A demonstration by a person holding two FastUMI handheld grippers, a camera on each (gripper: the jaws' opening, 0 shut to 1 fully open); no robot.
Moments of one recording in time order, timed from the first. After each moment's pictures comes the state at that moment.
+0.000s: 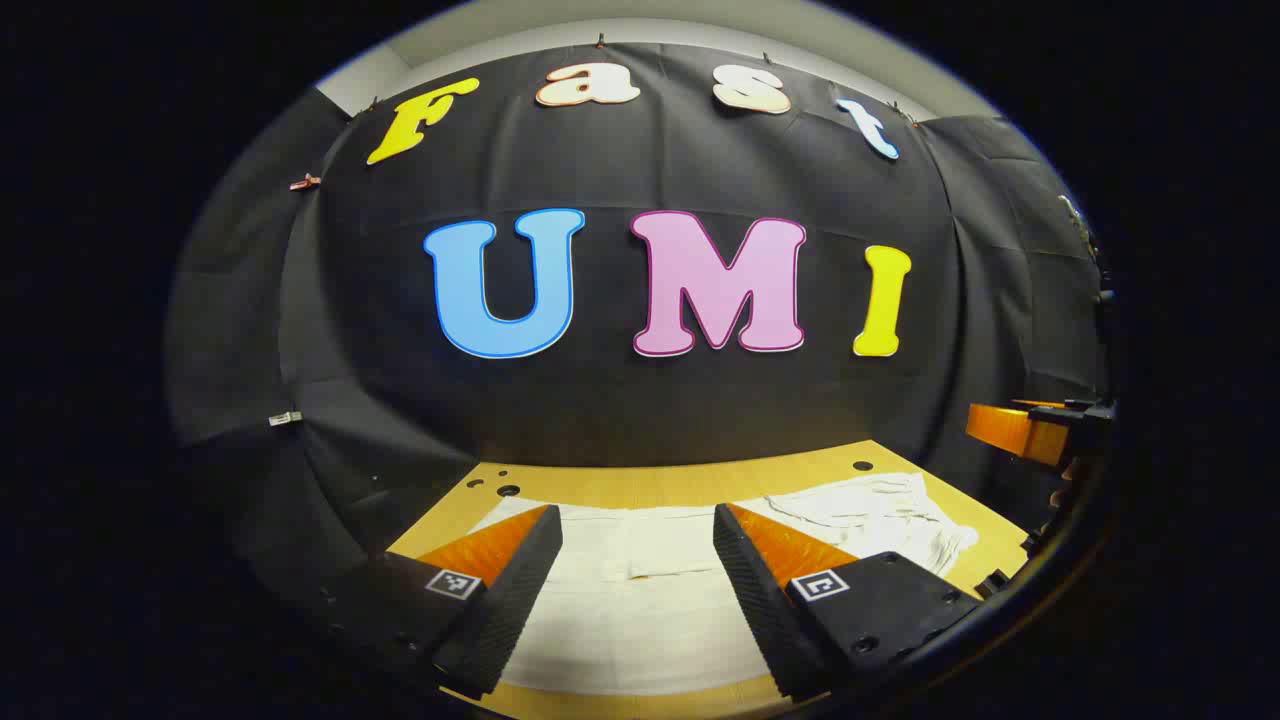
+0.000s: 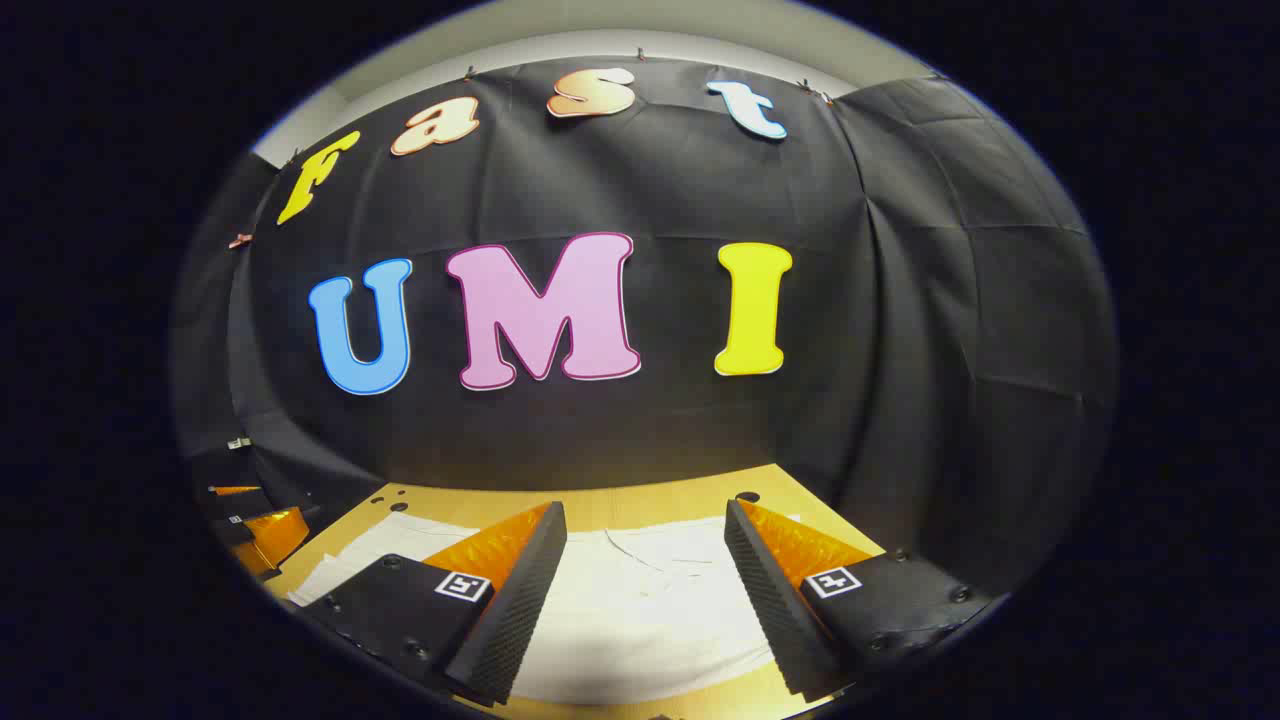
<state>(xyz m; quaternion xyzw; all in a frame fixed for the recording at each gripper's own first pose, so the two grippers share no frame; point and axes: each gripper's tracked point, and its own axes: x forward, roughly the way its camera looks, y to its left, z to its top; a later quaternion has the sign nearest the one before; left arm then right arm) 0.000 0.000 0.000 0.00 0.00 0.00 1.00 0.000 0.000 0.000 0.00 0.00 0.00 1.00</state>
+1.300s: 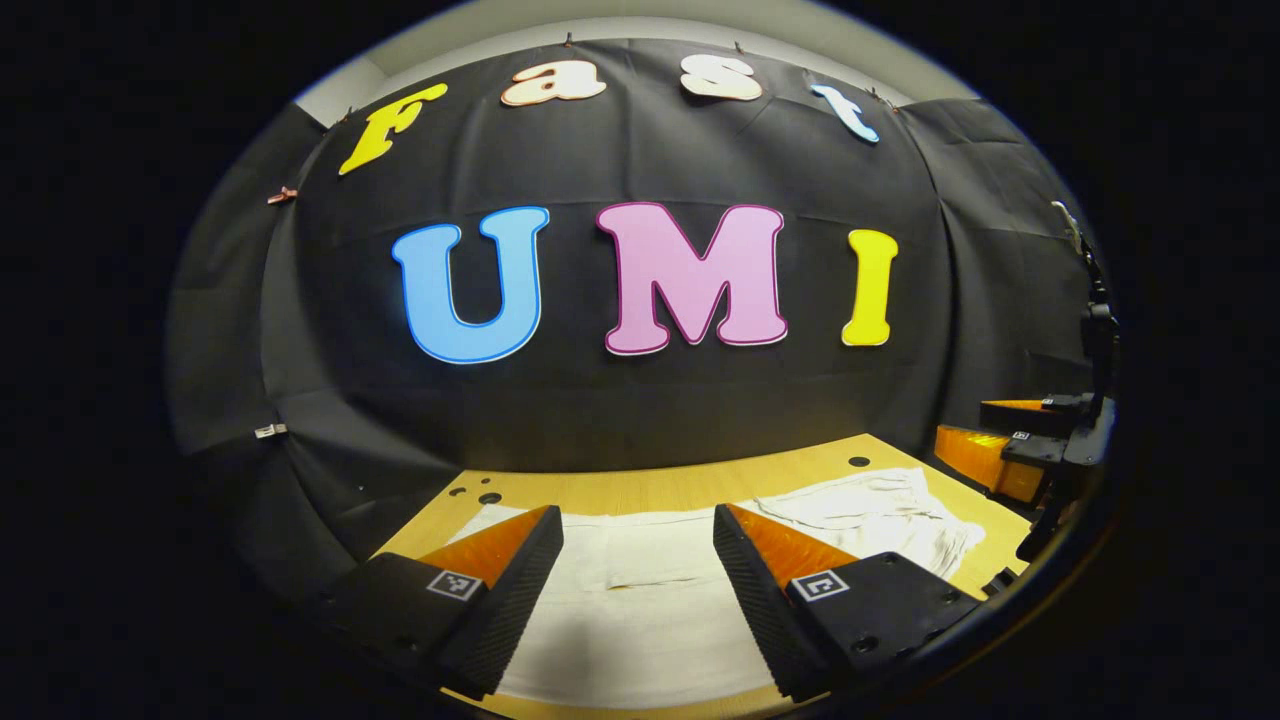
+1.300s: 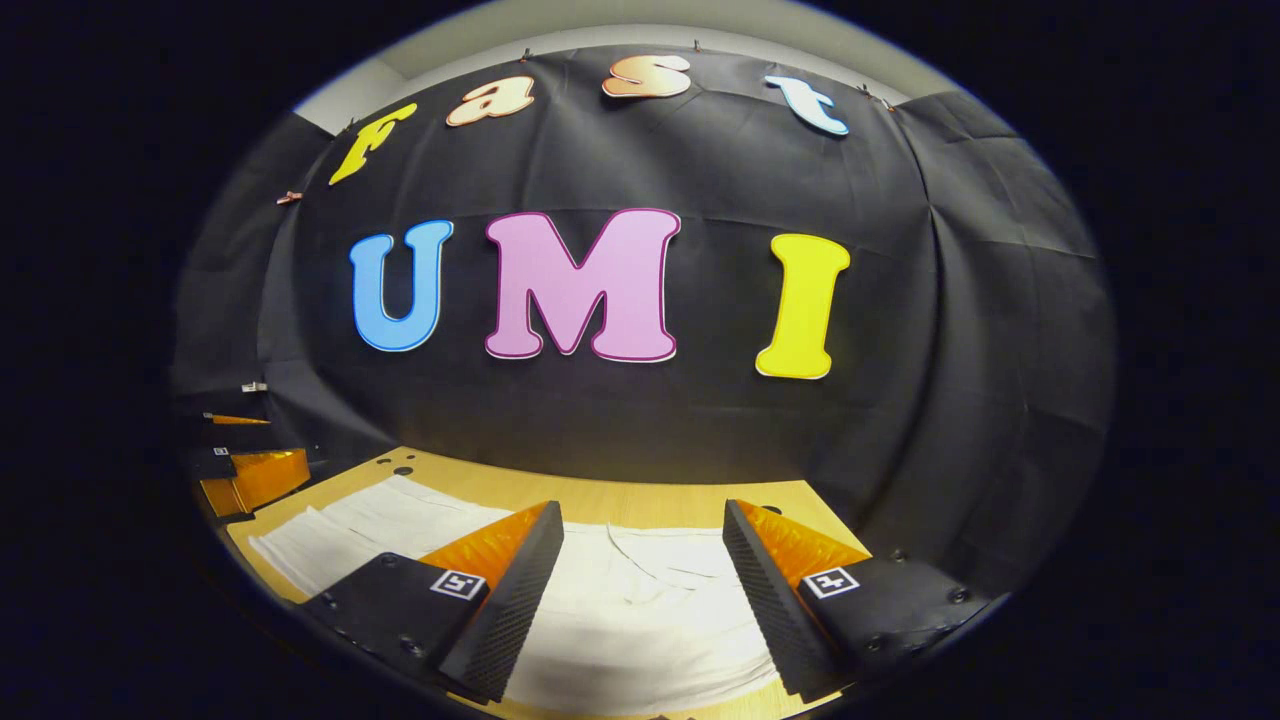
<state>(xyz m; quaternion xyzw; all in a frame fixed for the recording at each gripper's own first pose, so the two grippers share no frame) 0.028 -0.039 -0.011 0.02 0.00 -0.01 1.00 0.041 -0.010 -0.025 -0.08 -0.01 0.08 0.99</state>
